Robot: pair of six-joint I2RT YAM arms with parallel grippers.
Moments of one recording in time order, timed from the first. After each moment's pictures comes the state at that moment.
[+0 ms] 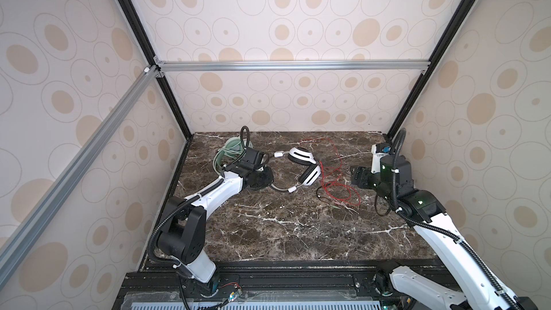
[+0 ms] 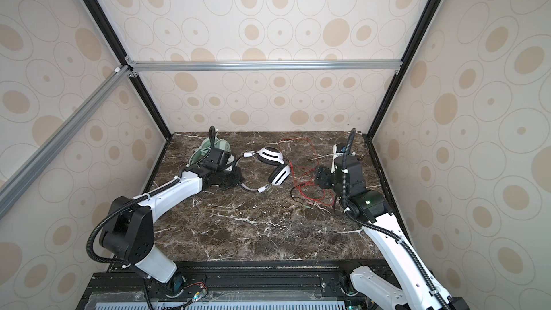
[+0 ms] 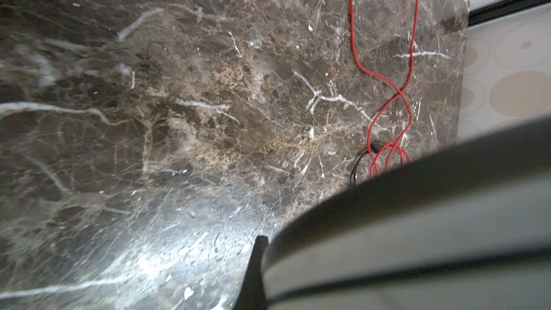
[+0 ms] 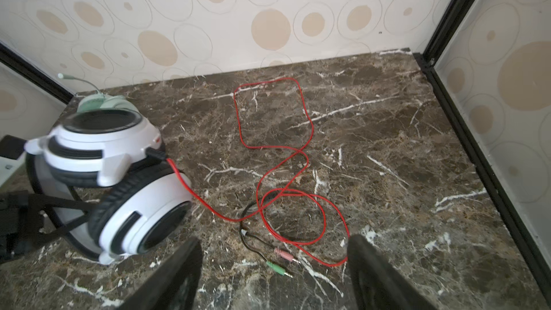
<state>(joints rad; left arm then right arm) -0.43 1.61 1.17 -0.50 0.24 -0.68 0.32 0.96 1.06 -0.65 0.17 0.31</state>
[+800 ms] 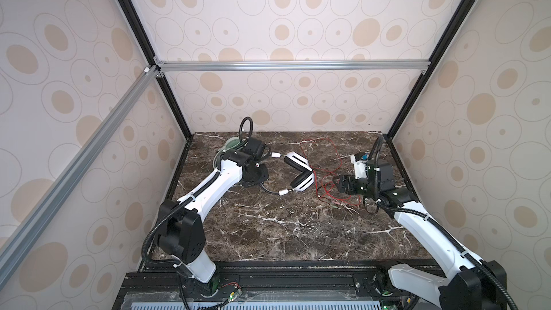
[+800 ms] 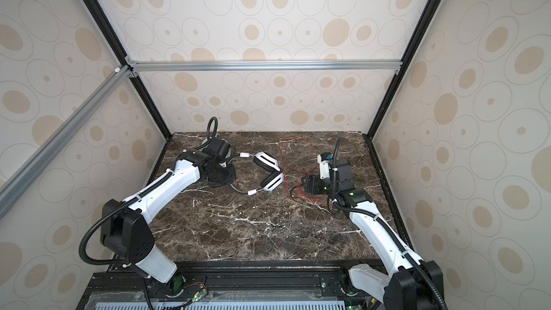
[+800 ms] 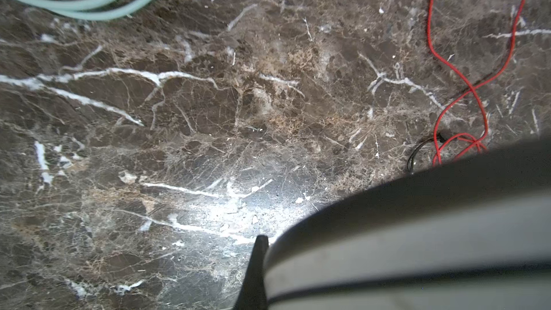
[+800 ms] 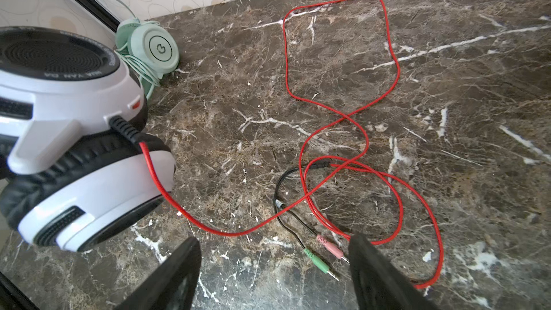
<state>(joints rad) -0.45 1.66 1.44 -0.97 0.04 -0.68 0.25 1.12 0.84 -0.38 -0.20 0.26</state>
